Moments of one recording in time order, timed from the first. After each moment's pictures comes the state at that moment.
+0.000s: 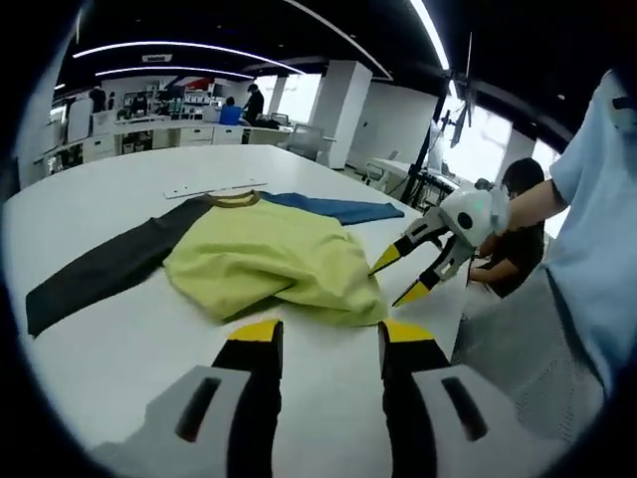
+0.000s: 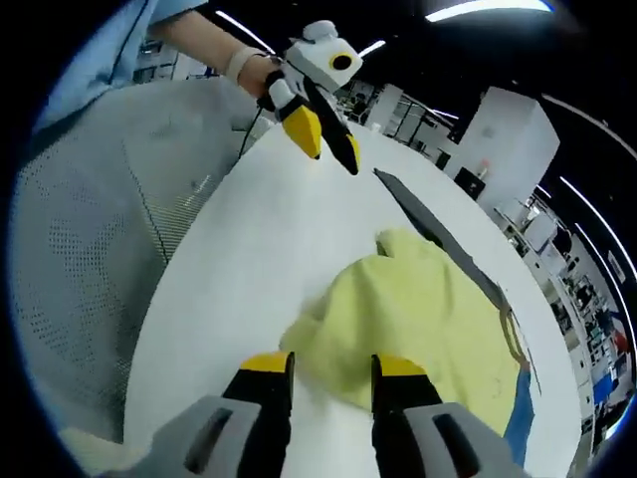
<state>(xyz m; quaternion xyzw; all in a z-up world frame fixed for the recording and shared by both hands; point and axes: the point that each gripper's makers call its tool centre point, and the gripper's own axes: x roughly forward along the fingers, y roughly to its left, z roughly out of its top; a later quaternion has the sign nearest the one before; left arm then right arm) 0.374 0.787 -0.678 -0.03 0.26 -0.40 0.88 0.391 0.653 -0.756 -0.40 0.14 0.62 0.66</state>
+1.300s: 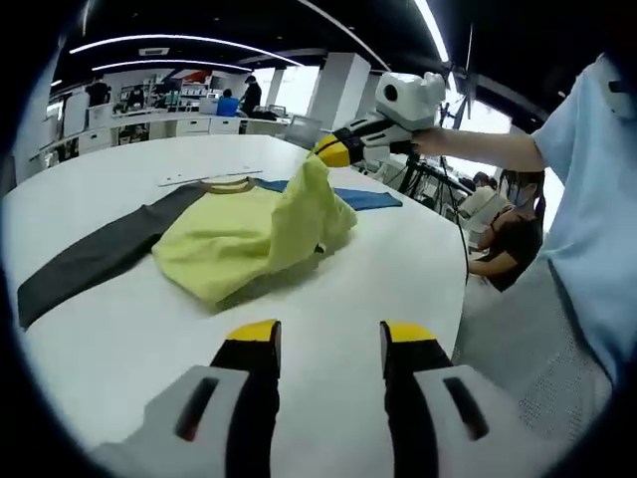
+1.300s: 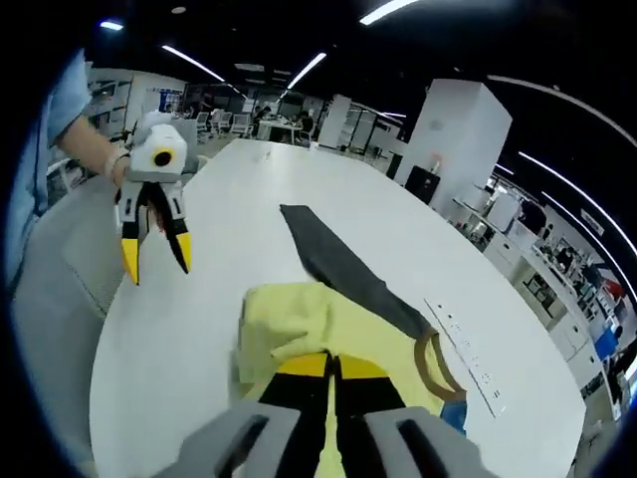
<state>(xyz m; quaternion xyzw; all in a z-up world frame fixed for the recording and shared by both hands) 0.374 0.776 -0.700 -0.03 0.28 -0.40 0.87 0.553 0.689 -0.640 -0.29 0.16 0.56 0.76</state>
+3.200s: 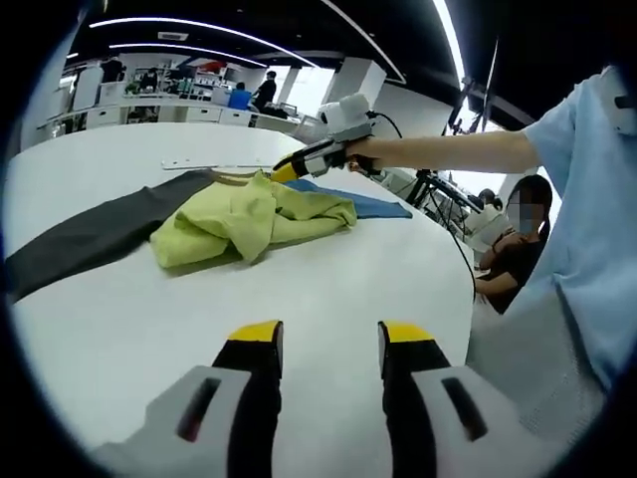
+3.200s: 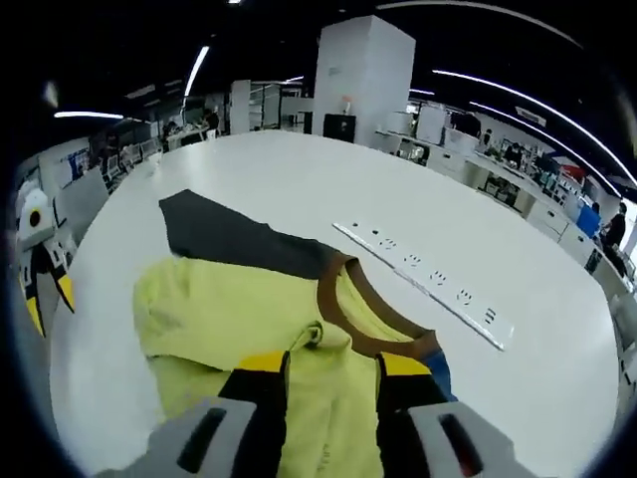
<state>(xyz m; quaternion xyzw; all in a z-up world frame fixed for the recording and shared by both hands) 0.404 0.773 -0.711 -0.07 0.29 -0.40 0.87 0.670 0.657 -0.713 -0.13 0.28 0.44 0.84</state>
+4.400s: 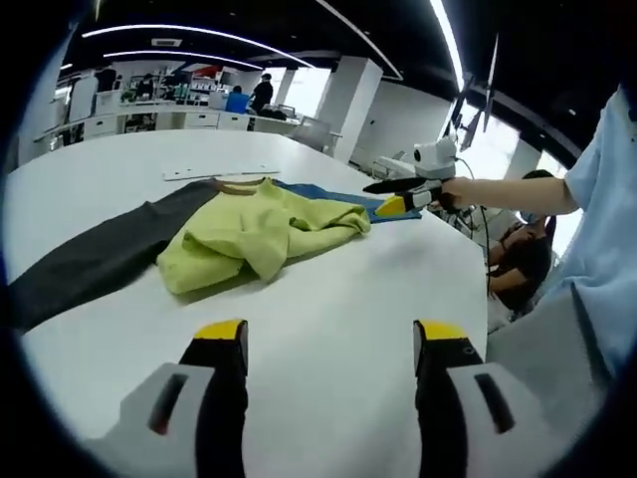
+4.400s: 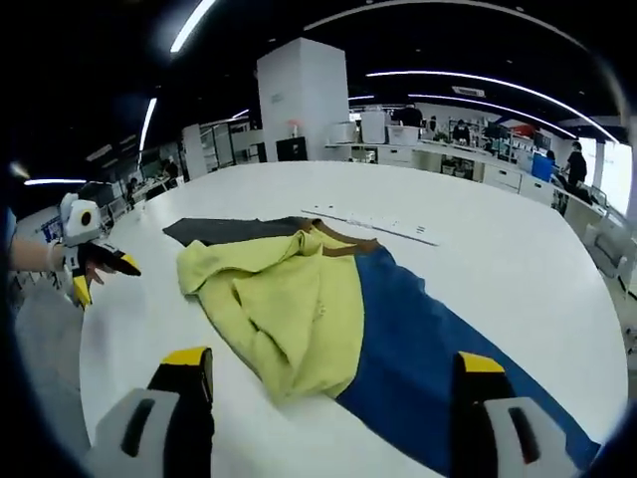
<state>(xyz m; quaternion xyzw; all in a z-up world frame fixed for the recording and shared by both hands) 0.432 0.779 -0.713 -0.05 0.29 -0.39 0.87 0.582 0.535 -0.729 -0.07 0.30 0.36 0.88</state>
